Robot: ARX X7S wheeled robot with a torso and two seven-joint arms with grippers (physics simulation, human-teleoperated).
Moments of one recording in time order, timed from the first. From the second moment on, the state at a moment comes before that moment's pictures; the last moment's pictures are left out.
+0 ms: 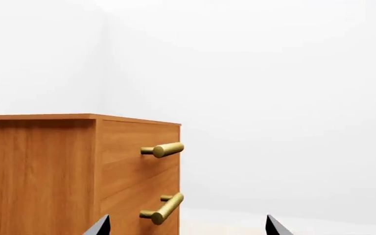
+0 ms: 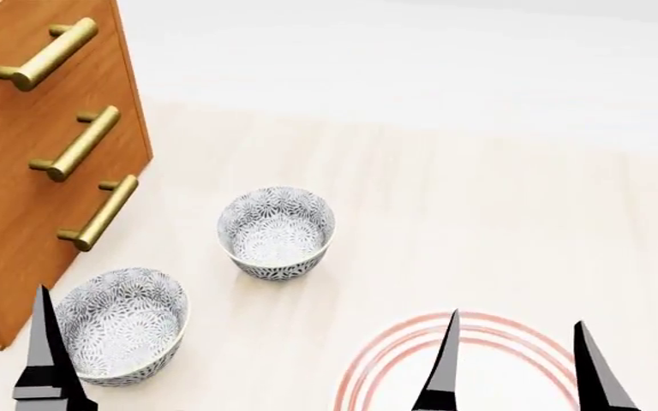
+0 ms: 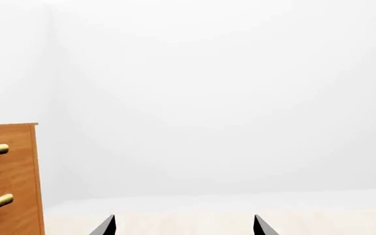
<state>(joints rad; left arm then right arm) 0.02 -0.24 0.14 0.45 -0.13 0.01 -0.30 -0.06 0.24 -0.08 -0.46 0.28 0.00 0.21</state>
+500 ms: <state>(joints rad) 0.02 -0.25 0.15 0.46 -0.14 0.01 -0.31 -0.07 0.27 -0.10 -0.46 0.28 -0.02 0.20</state>
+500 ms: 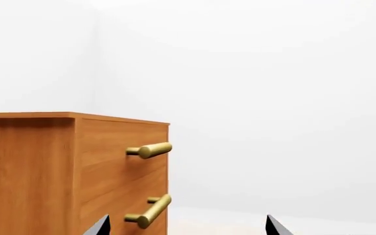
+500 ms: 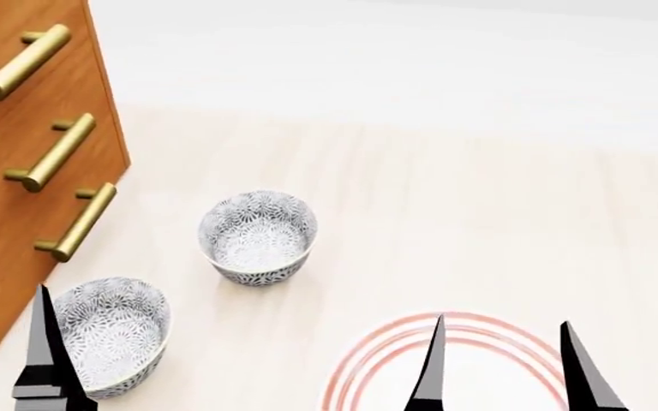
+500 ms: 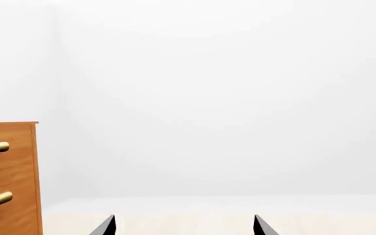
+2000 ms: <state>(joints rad) -0.14 -0.34 0.17 0.55 -0.26 -0.34 -0.35 -0.07 0.30 -0.14 -0.44 0.28 -0.02 0.24</state>
